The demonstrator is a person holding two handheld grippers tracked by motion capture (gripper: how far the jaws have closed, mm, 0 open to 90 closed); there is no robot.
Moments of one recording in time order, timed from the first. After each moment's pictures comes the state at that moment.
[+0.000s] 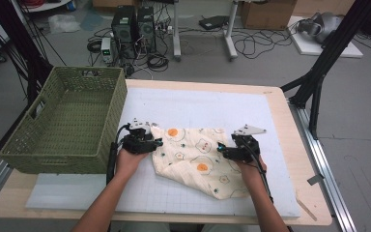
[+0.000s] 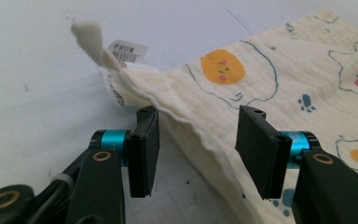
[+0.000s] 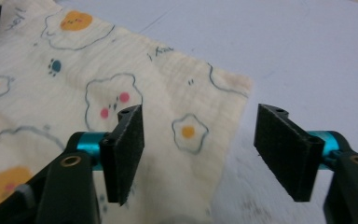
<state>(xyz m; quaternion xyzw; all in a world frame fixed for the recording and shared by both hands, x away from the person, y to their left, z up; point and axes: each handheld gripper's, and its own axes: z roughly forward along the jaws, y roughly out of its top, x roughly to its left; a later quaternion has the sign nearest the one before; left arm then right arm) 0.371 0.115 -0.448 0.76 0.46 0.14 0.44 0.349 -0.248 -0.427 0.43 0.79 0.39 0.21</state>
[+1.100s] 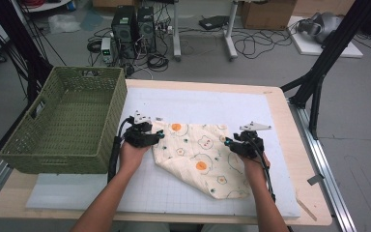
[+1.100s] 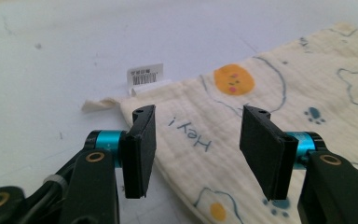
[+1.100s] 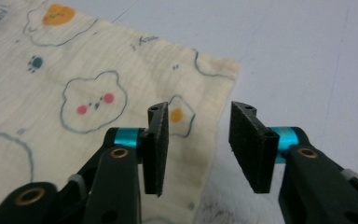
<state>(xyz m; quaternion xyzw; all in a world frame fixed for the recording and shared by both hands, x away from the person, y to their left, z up) 0.375 0.107 -0.427 0.76 0.44 0.21 0.44 0.359 -0.267 -0.432 0.47 0.77 0.38 0.21</state>
